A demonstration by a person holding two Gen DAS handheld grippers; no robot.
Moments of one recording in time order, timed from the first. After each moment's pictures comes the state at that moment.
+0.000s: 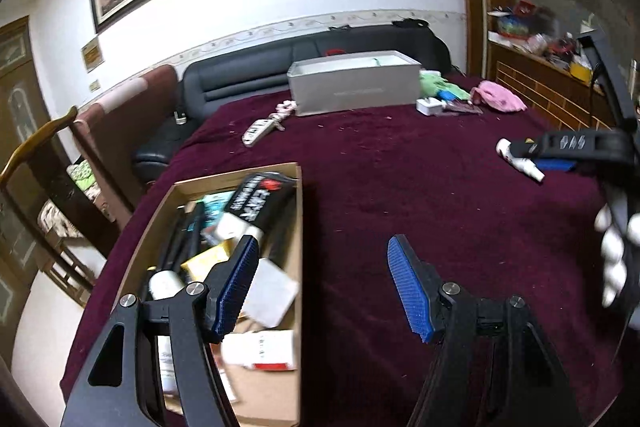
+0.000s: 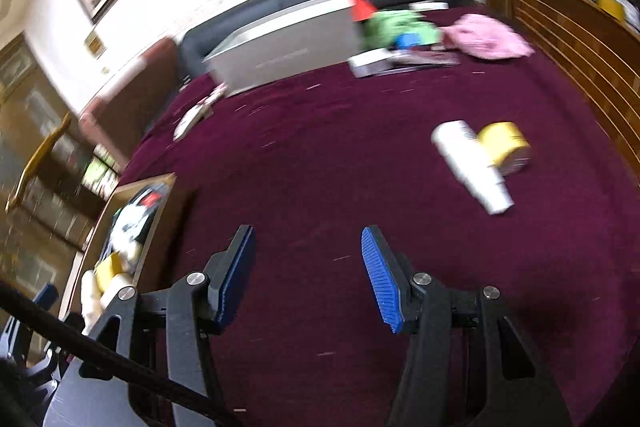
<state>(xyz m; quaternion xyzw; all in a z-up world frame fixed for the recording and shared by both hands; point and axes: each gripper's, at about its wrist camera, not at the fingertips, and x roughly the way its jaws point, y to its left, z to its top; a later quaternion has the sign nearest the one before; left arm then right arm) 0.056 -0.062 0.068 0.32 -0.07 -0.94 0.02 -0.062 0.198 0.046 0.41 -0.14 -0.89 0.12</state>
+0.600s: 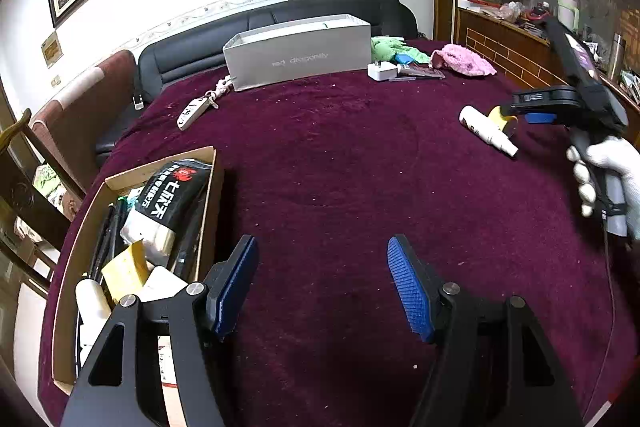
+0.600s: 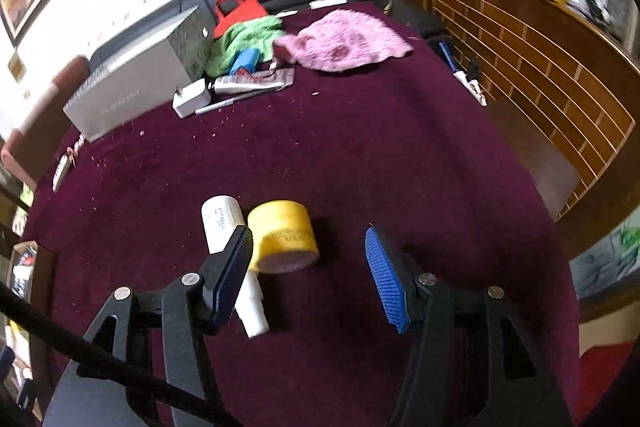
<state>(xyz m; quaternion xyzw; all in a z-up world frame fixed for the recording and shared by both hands) 0.020 -0.008 0.042 0.38 -0.08 -0.92 -0.04 -0.157 0.296 0.010 0.44 -0.09 -0.89 0.00</state>
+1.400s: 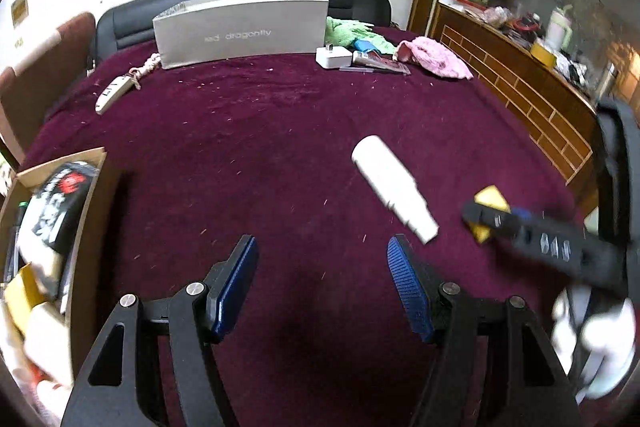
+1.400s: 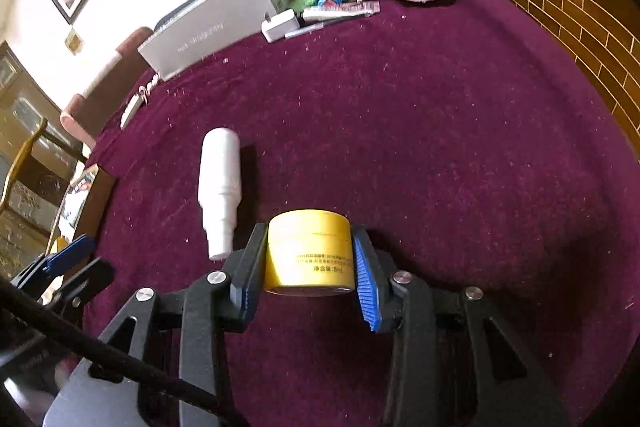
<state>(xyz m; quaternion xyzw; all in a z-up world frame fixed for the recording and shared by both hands) -0.056 0.044 0.020 0.42 0.00 -0.90 -0.10 -0.077 0.275 -0.022 0.45 -0.15 -0.87 0.14</state>
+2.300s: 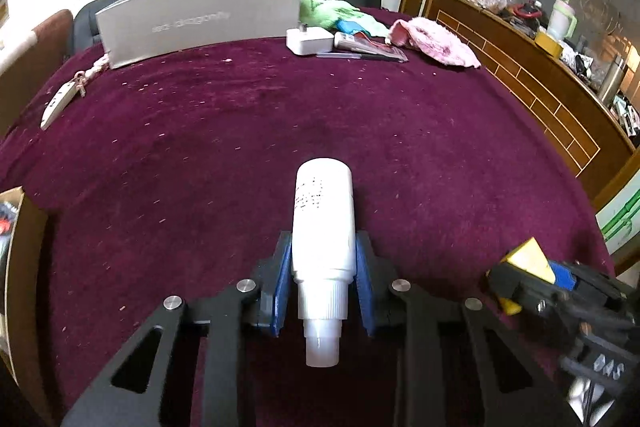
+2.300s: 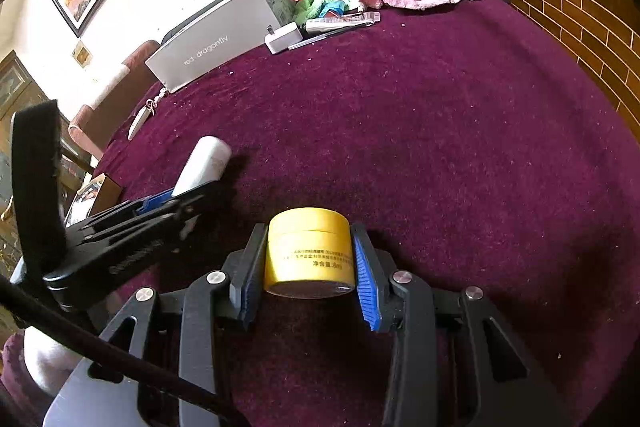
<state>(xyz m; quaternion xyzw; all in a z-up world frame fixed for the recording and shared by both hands) -0.117 0.072 -0.012 0.44 -0.01 -0.89 -0.12 -0.076 0.275 -0.020 0.43 -0.15 -0.88 0.14</state>
